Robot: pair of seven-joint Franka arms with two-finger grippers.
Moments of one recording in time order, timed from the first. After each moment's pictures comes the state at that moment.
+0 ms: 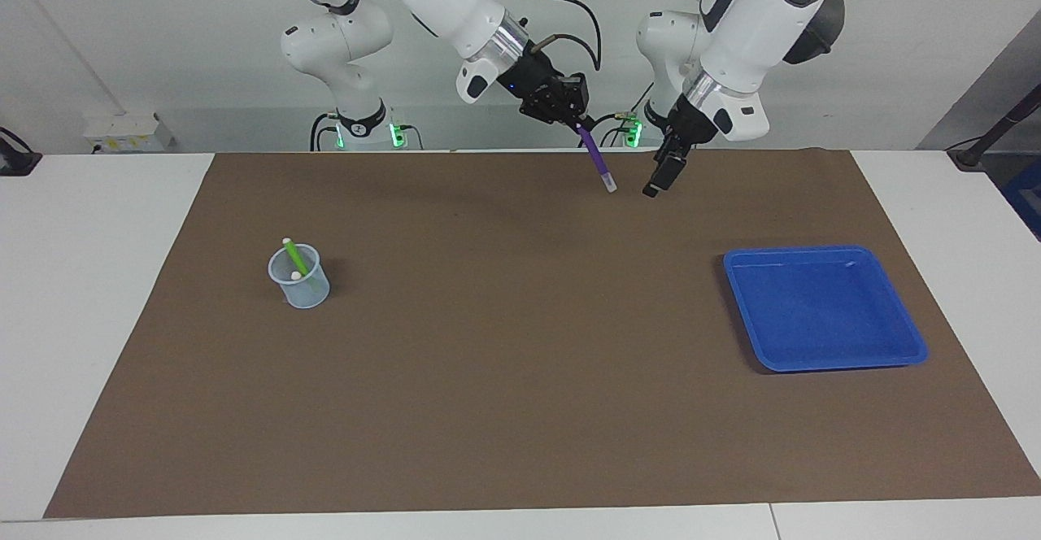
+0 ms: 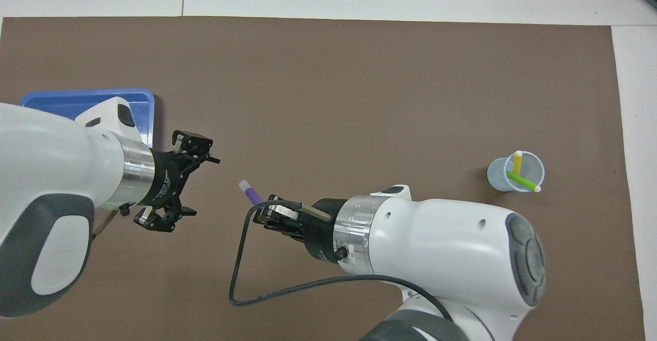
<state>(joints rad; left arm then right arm) -0.31 -0.18 -0.05 -1.98 -0.26 1.85 -1.37 0.56 -0.11 0.14 -1.99 0.79 2.37 0.73</state>
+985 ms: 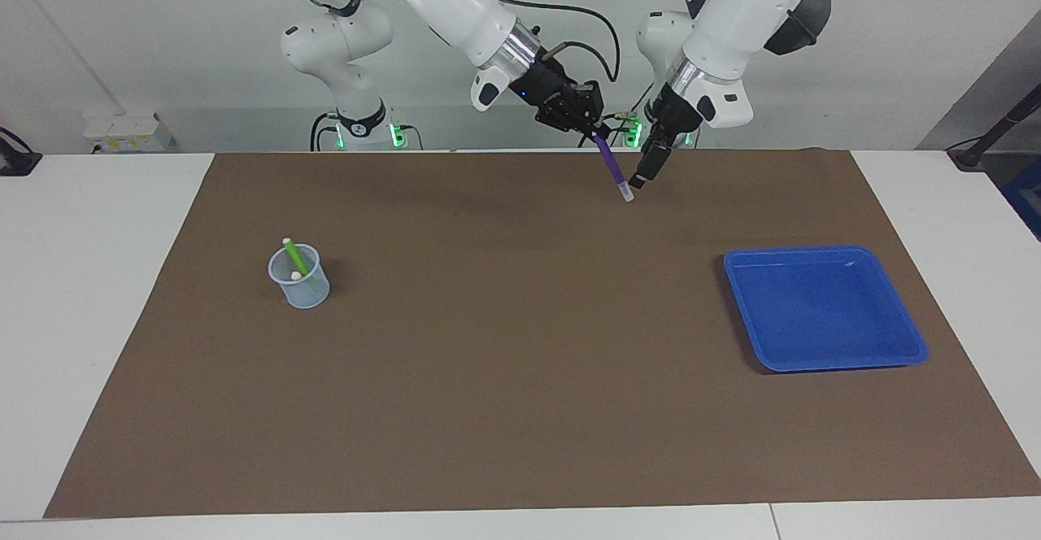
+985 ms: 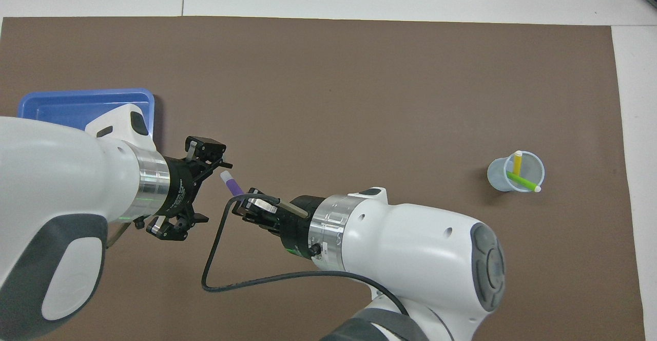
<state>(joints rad) -0.31 -0.21 -0.10 -1.97 -0.26 1.85 -1.42 0.56 -0.05 0.19 -1.97 0.83 2.50 0.76</state>
